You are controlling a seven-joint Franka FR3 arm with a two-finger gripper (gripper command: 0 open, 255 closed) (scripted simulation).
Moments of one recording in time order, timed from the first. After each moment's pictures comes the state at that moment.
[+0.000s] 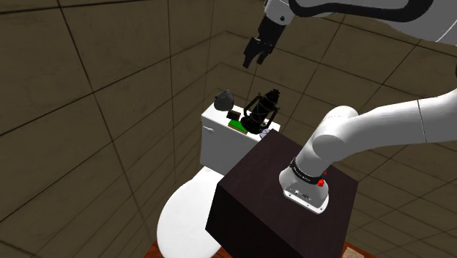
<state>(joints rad) 0.01 -0.77 -0.03 -2.47 0.05 1.88 0.03</state>
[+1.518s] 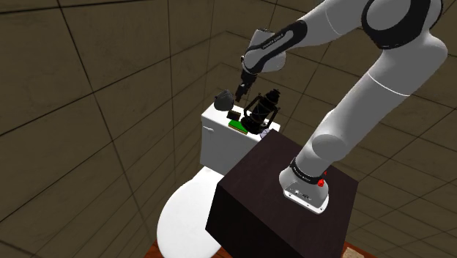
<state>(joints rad) 0.00 -0.10 -0.31 -2.54 0.01 2.52 -0.51</state>
